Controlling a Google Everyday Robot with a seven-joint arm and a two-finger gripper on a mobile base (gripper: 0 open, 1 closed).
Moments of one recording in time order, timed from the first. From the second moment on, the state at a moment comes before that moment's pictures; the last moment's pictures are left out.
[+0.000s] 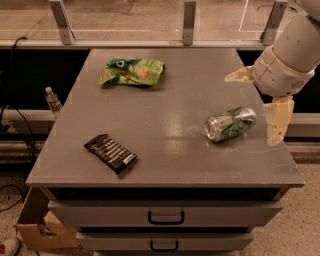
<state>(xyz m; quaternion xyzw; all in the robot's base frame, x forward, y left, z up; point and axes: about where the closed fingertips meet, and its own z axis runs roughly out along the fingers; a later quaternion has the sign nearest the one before) 0.519 -0.207 0.898 -0.81 0.57 -0.02 0.14</state>
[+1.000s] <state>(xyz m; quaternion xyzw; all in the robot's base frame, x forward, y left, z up) 0.522 -0.194 0.858 -0.83 0.55 -0.01 0.12</state>
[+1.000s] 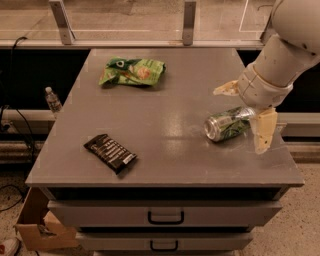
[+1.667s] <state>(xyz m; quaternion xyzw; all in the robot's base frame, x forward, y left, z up) 0.537 -0.190 0.844 -0.82 0.56 0.00 0.11</state>
